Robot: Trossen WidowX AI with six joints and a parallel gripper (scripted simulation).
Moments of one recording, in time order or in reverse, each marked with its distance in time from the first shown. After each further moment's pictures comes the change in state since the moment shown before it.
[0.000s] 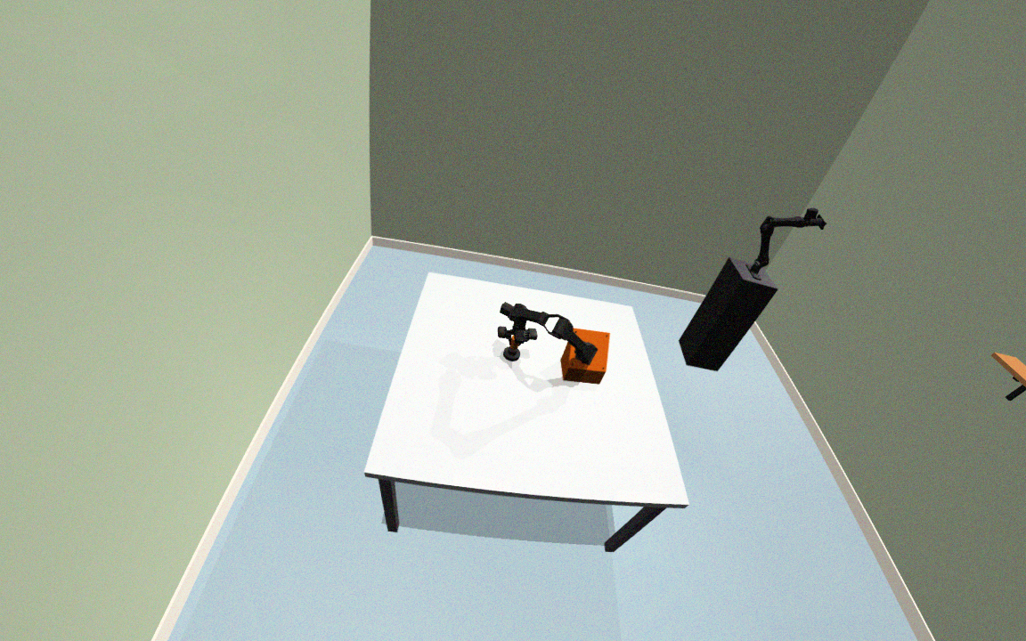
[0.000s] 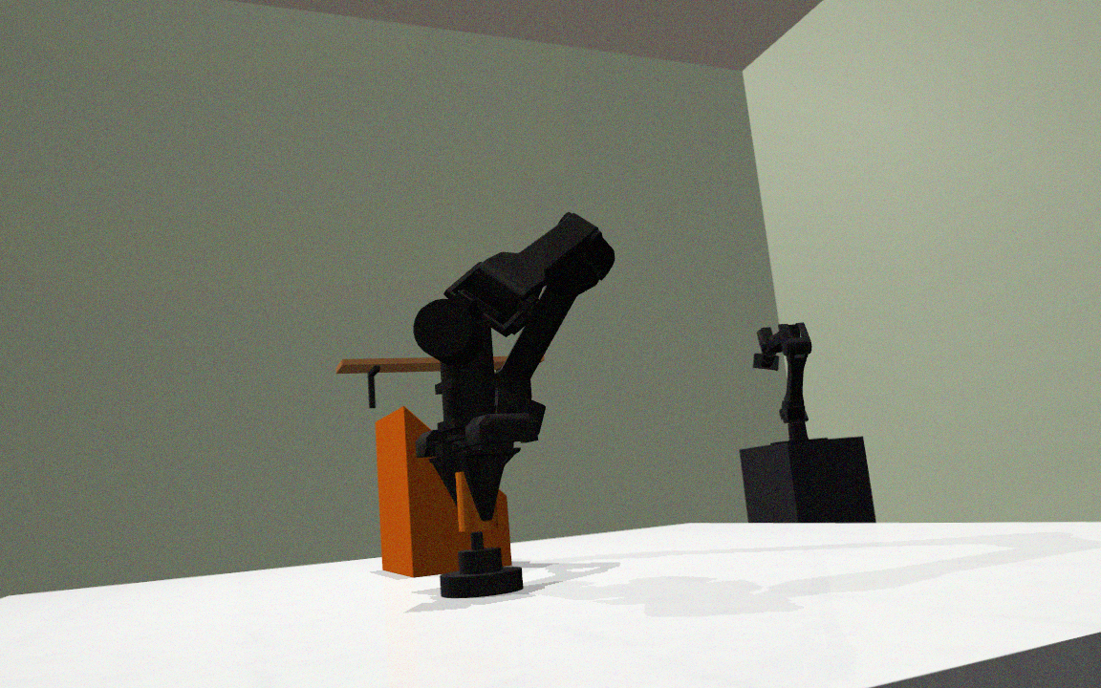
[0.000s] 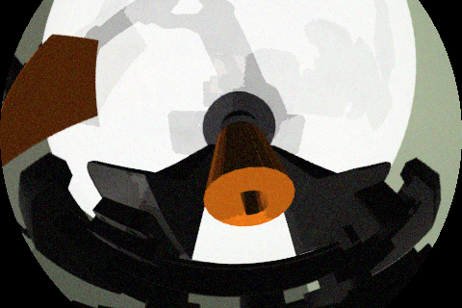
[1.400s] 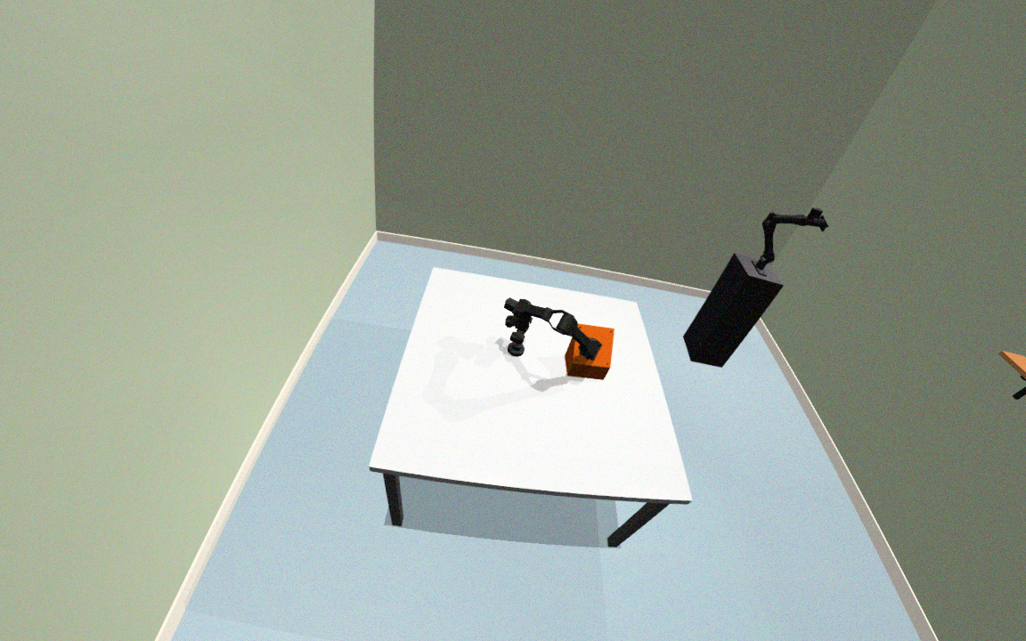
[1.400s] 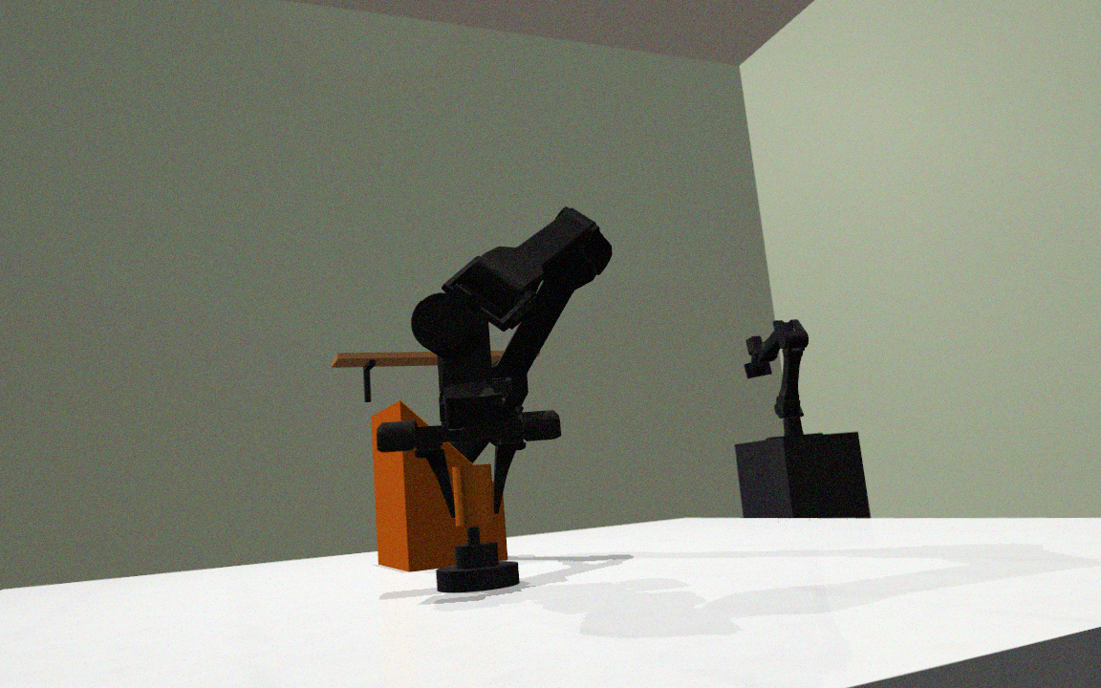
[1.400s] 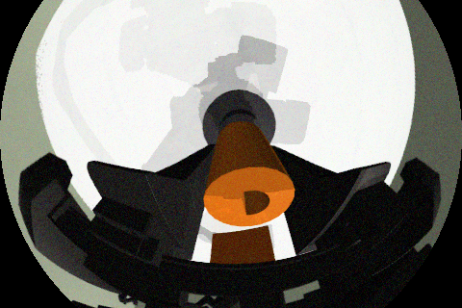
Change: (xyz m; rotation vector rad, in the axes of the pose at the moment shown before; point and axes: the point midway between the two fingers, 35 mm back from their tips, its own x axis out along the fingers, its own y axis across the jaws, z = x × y) arm 0.000 -0.001 0.000 1.969 -0.001 -0.002
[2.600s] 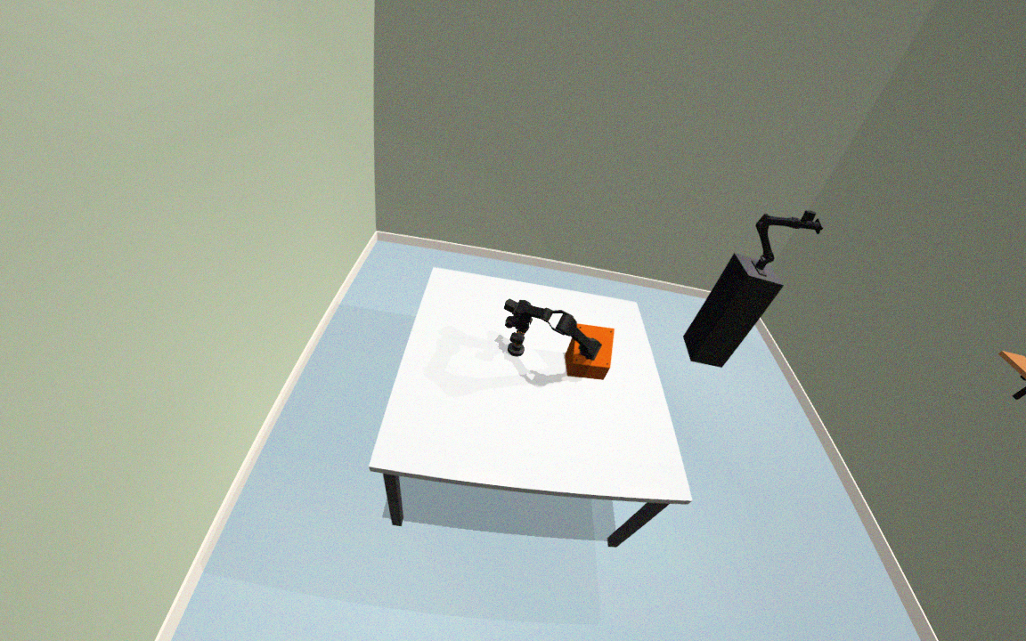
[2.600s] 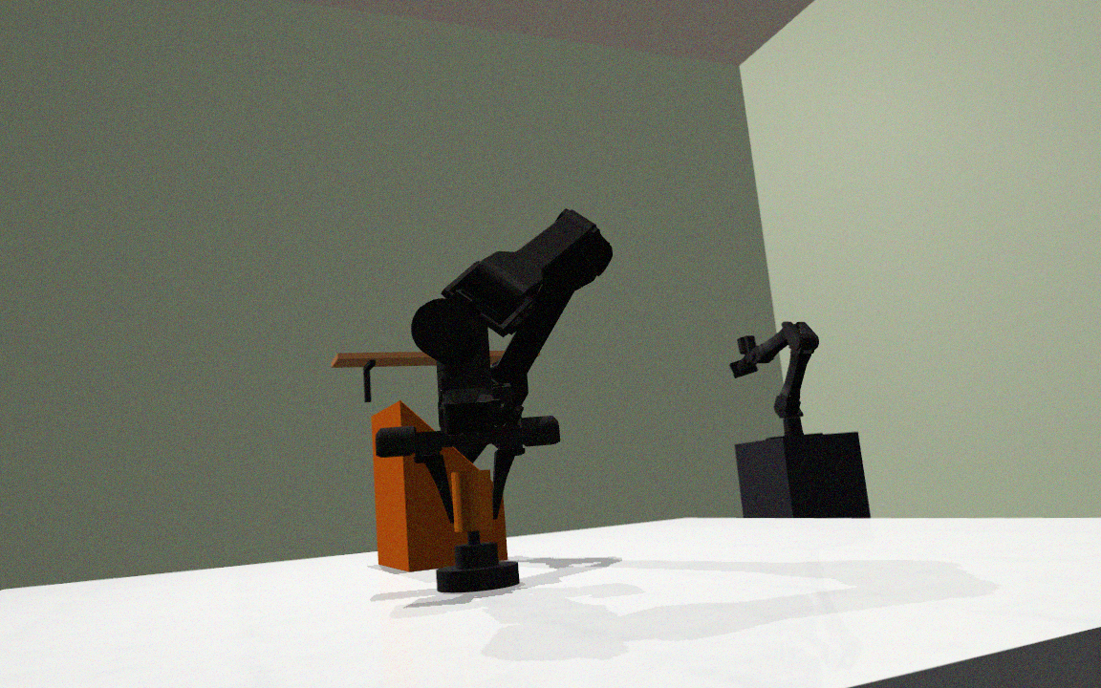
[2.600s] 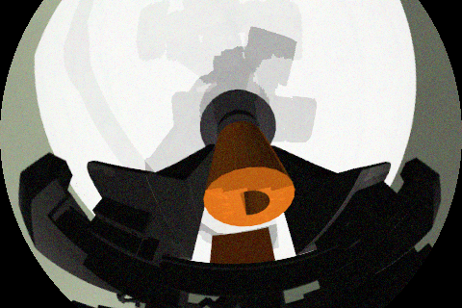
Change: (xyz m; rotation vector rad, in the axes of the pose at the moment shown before) arm 0.006 -0.002 -0.001 0.004 0.000 -0.002
